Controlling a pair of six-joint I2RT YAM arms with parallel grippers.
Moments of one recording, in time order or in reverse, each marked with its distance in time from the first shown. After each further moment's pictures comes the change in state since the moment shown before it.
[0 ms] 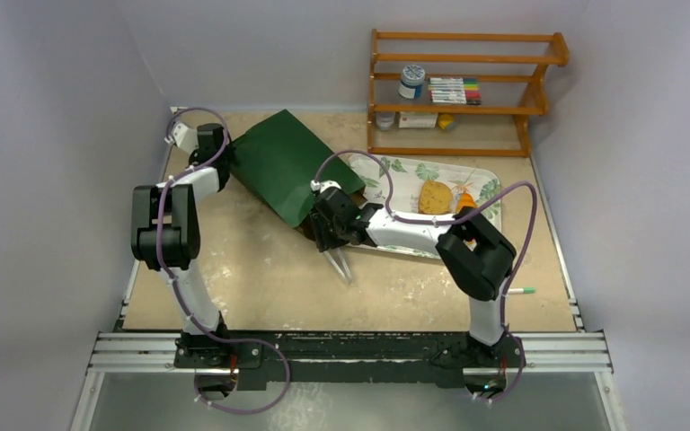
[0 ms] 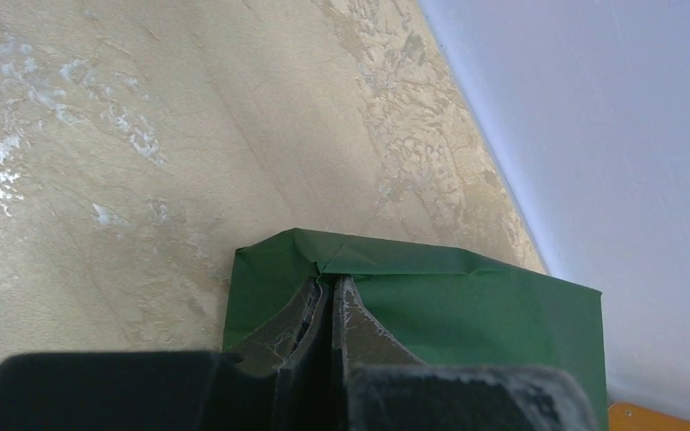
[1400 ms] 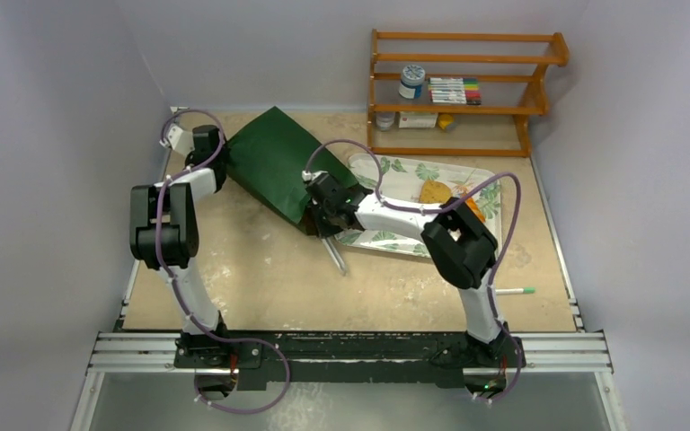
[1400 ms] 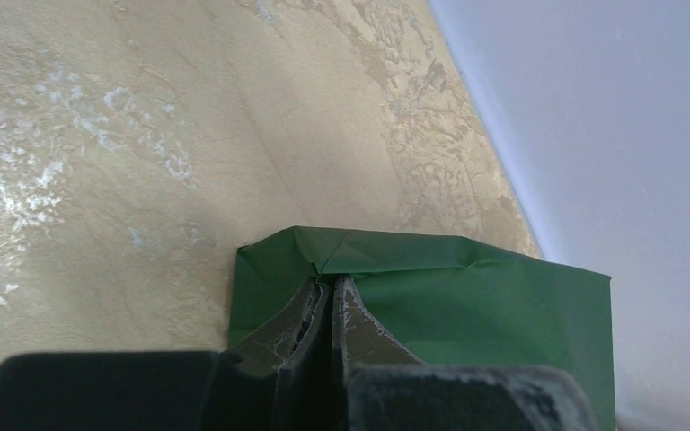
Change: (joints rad) left arm 0.026 0.007 -0.024 0.036 -0.016 -0.001; right arm -0.046 0.173 0.245 -0.111 -0.048 -0.070
